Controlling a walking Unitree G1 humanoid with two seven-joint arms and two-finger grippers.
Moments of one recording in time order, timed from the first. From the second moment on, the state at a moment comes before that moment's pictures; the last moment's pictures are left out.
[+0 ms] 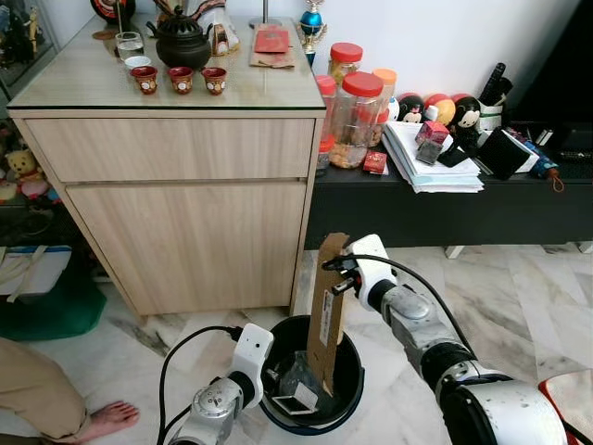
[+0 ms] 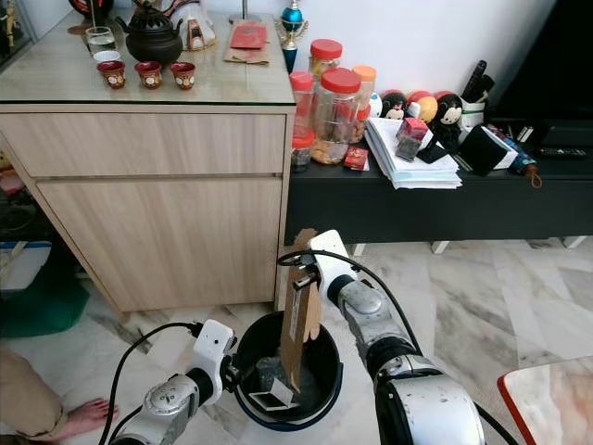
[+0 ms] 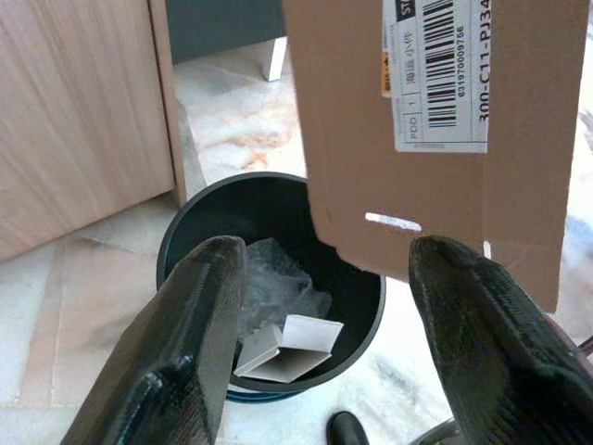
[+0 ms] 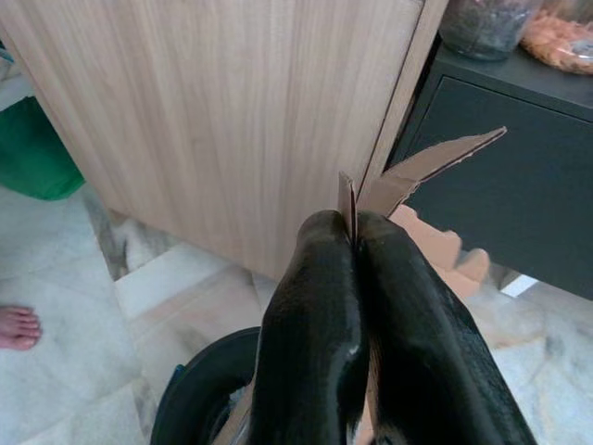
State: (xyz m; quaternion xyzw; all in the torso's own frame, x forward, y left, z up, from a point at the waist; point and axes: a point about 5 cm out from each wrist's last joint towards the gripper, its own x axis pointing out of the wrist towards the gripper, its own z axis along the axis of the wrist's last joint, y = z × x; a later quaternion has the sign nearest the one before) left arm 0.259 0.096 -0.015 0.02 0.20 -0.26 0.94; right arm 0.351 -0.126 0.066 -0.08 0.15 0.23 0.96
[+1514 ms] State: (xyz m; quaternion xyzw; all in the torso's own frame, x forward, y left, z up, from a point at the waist) left arm 0.259 0.096 -0.015 0.02 0.20 -0.26 0.94; right arm 0.340 -0.119 0.051 -0.09 0.16 0.22 0.96
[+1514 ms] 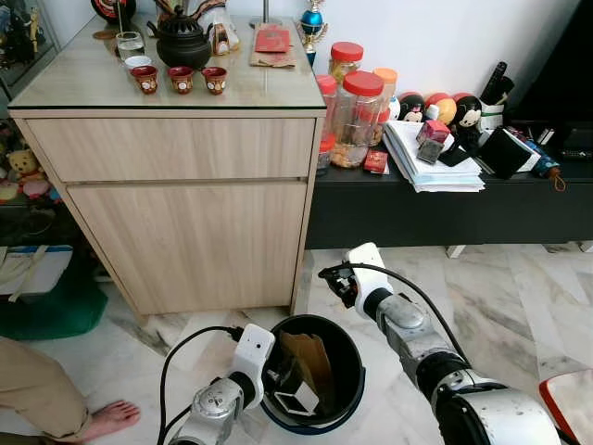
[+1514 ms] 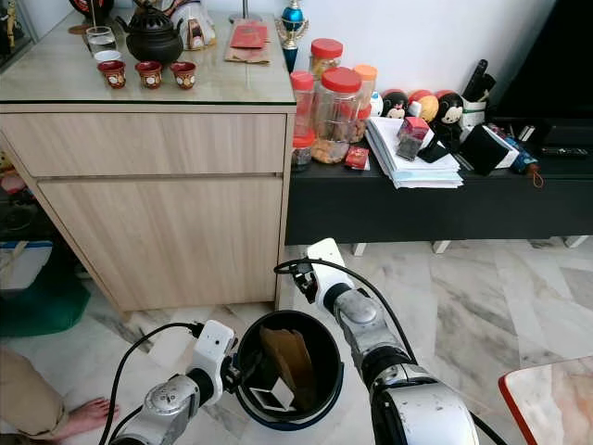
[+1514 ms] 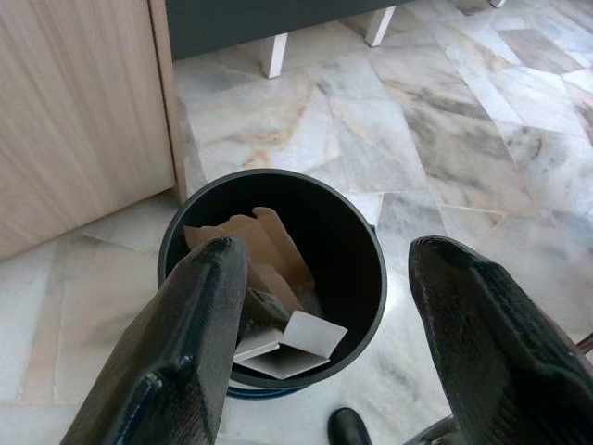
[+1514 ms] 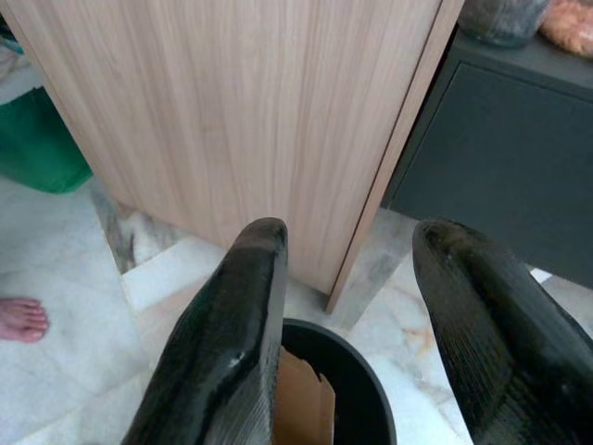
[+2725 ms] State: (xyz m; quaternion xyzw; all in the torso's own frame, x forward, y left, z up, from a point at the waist) left arm 0.168 0.195 -0.085 0.04 0.41 0.04 0.91; right arm 0.195 -0.174 -0.078 -0.02 0.43 0.07 0.90
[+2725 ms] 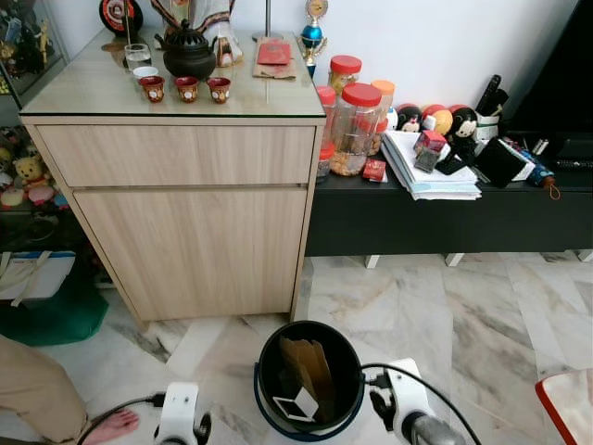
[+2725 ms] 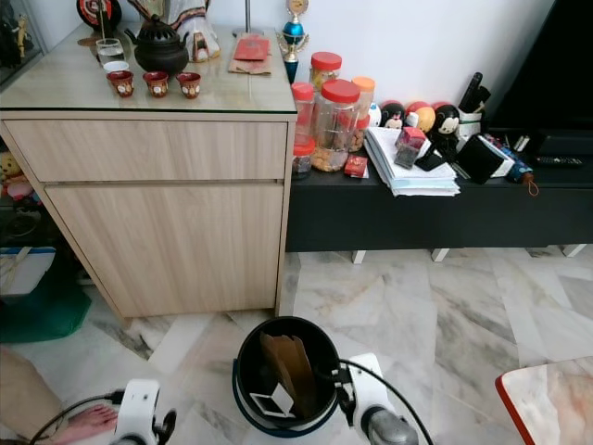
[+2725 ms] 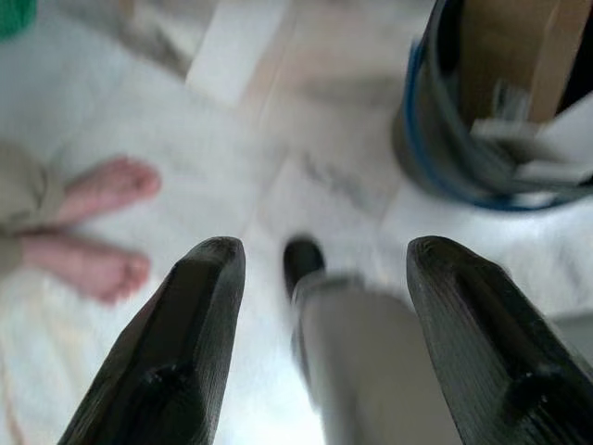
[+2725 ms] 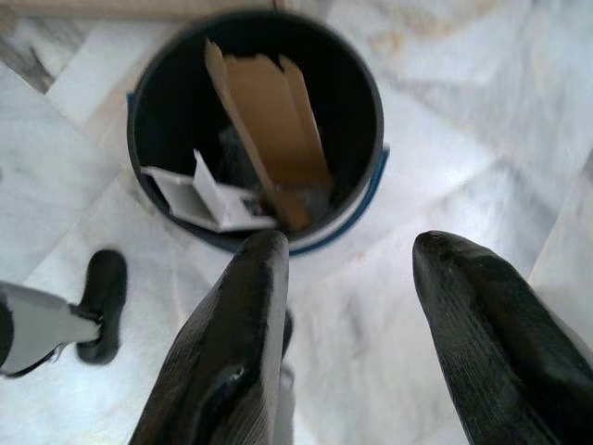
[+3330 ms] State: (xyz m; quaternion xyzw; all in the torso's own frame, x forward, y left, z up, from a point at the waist) left arm 0.176 0.195 -0.083 0.04 0.42 0.03 0.91; right arm 0.189 -0.169 -0.081 0.02 0.43 0.05 0.90
